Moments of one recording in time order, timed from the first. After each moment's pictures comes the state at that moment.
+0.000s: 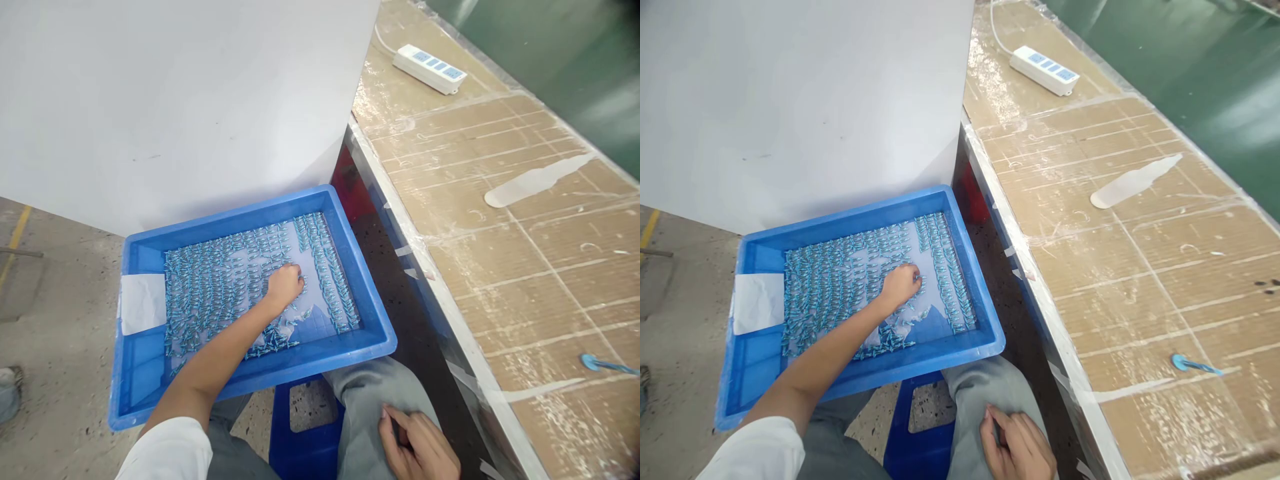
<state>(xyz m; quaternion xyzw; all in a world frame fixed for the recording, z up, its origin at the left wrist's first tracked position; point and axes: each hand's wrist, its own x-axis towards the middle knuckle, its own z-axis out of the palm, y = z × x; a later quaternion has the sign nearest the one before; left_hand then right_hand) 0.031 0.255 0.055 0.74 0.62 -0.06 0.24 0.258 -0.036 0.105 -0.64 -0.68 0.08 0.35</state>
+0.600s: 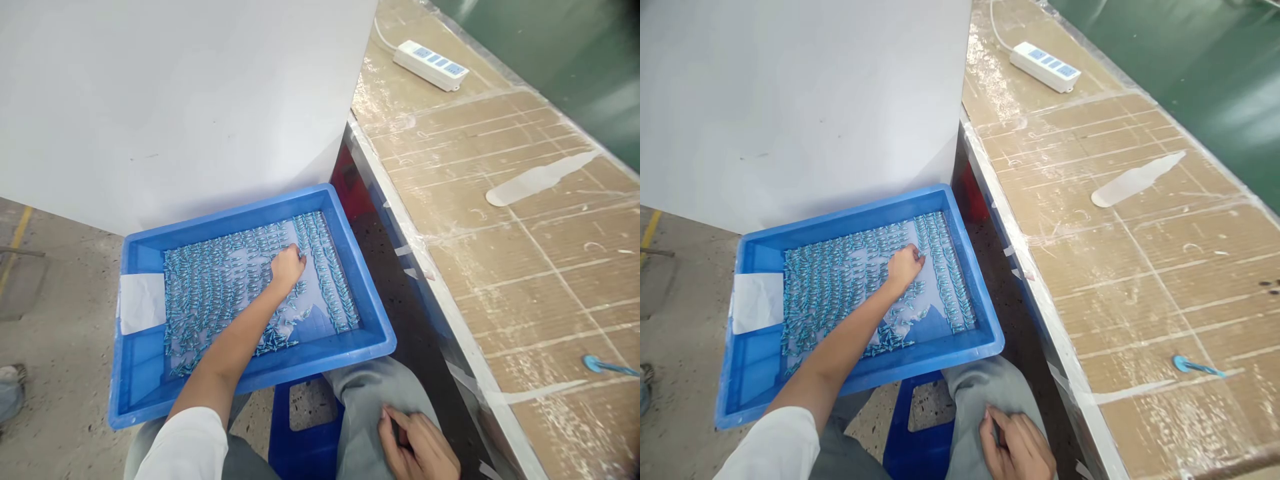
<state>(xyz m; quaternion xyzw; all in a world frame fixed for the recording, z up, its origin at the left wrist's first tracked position) 0.051 0.293 0.049 0.68 0.70 0.02 0.22 0.257 -0.031 0.109 -0.64 -0.68 0.08 0.35</state>
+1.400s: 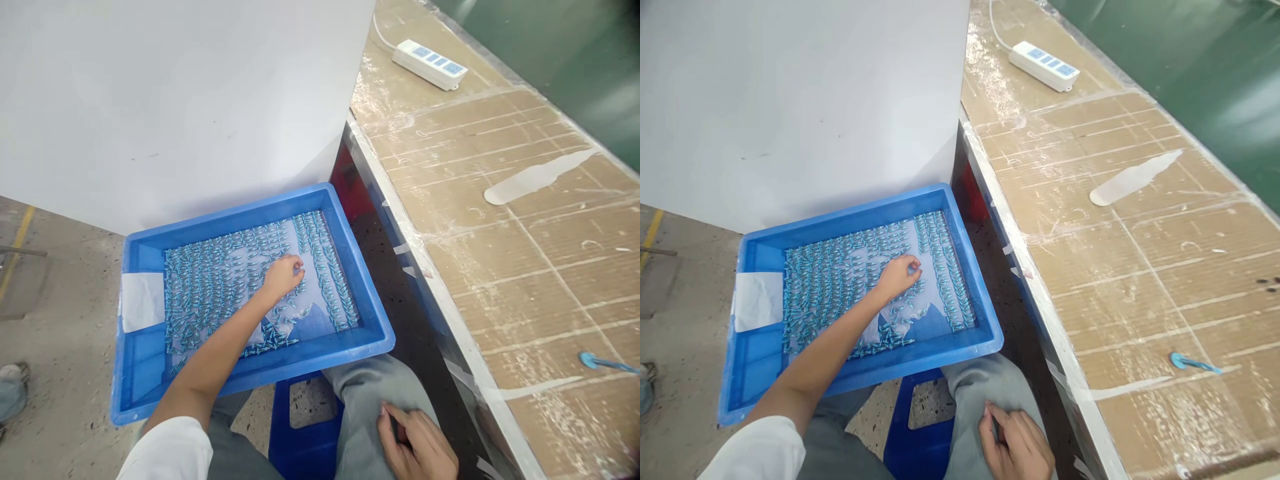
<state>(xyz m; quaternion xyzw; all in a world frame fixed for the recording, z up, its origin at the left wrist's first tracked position) 0.024 0.271 0.061 0.75 0.59 0.07 0.30 0.260 -0.039 0.103 -0.64 -0.68 0.08 0.35</state>
